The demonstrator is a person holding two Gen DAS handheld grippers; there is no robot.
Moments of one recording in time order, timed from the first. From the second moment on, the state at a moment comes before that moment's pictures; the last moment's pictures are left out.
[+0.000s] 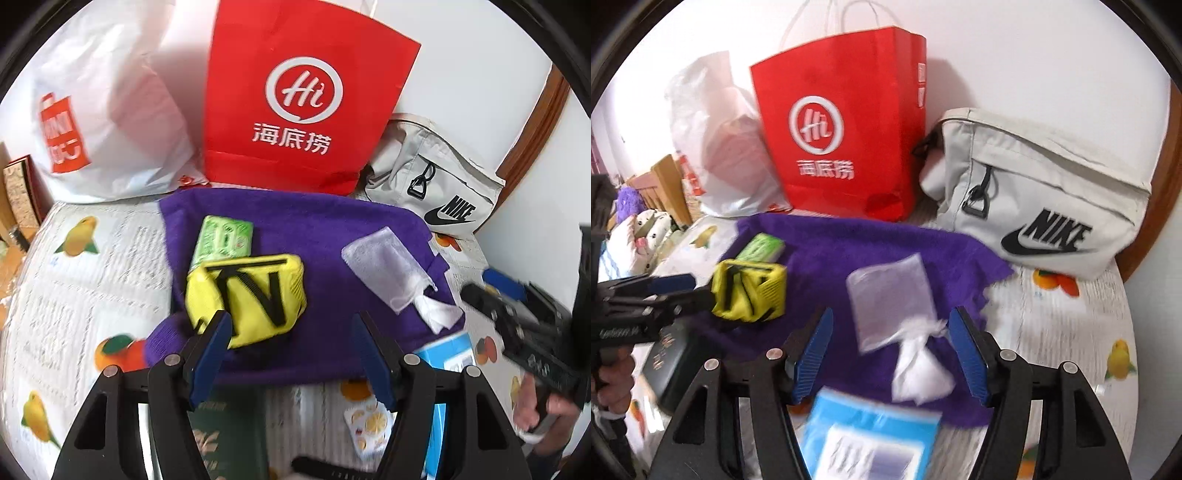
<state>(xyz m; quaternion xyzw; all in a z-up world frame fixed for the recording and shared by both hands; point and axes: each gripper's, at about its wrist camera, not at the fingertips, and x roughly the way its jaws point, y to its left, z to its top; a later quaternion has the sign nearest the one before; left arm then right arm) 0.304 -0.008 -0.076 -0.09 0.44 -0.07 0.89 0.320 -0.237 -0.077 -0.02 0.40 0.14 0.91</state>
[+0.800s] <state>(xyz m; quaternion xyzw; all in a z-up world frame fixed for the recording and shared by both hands) 0.170 0.032 -0.090 -0.12 0.44 -0.07 0.89 0.134 -0.202 -0.120 0.02 0.43 0.20 0.88</state>
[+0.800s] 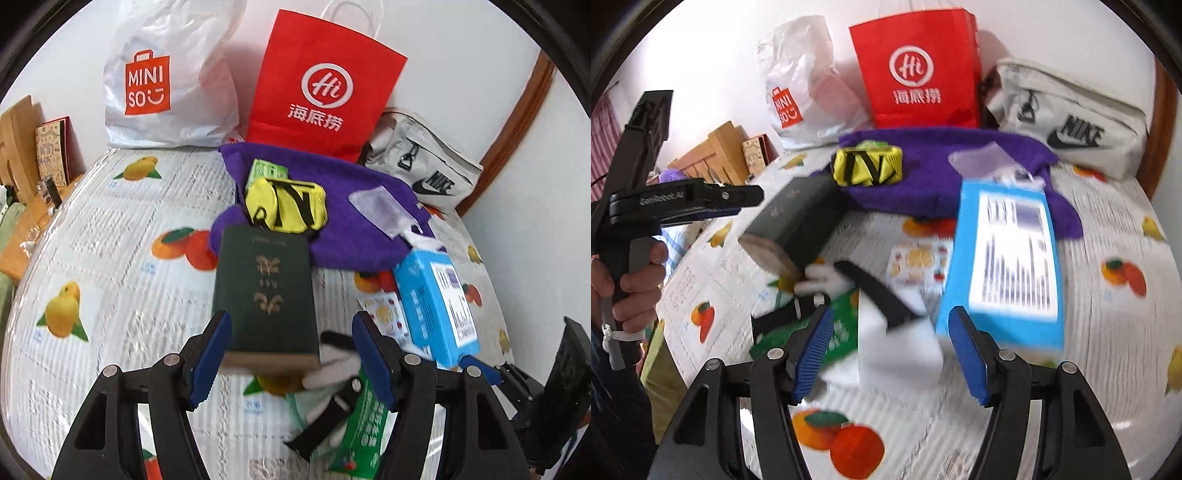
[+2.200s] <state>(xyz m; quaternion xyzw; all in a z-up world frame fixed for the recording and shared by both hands) 0.101 0.003 -0.162 -0.01 0.45 -0.14 0.88 0.051 -0.241 -0.131 0.02 0.38 0.17 0.91</state>
